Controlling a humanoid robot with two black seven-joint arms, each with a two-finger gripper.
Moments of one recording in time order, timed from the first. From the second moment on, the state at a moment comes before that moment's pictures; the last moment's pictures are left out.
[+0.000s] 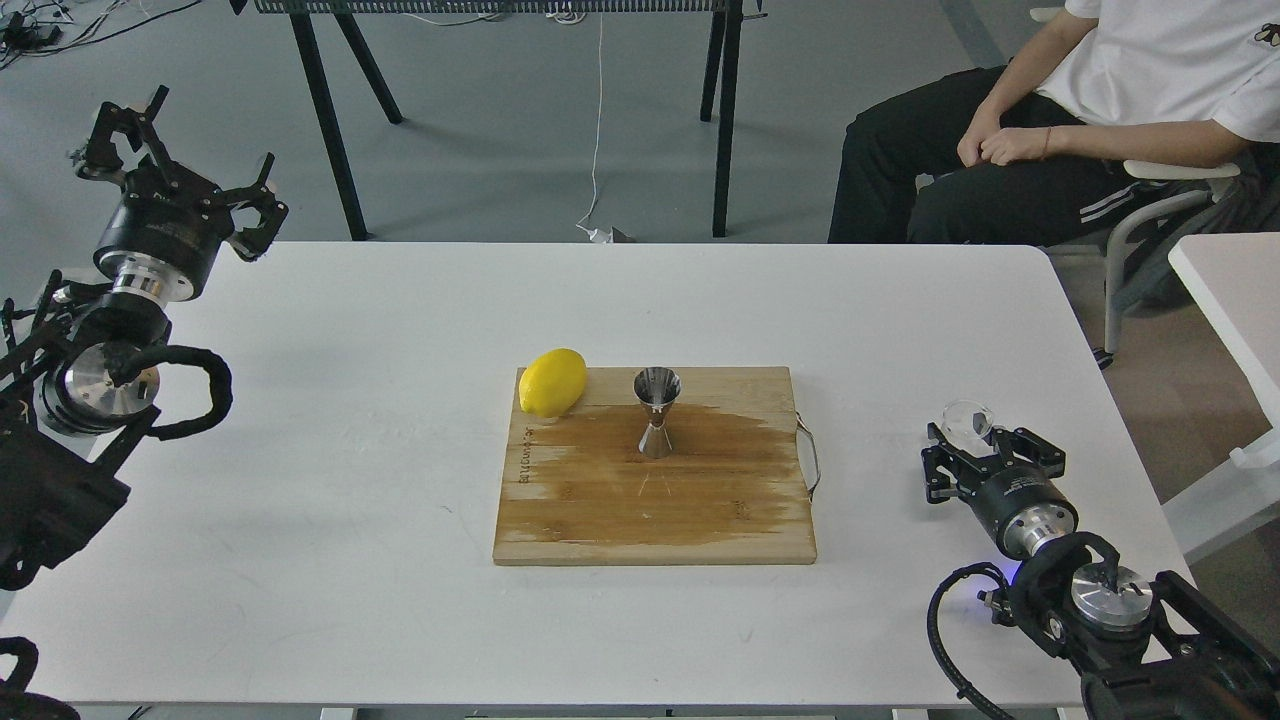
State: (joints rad) left arm -0.65 0.47 -0.92 -0.76 -0.06 -0.35 -0.35; right arm 0.21 -0.20 1.14 0.78 0.45 0.19 -0.01
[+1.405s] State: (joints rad) left arm -0.65 0.47 -0.92 -0.76 -0.06 -0.35 -0.34; right arm 0.48 -0.32 1.13 0.83 0.27 0.39 0.00
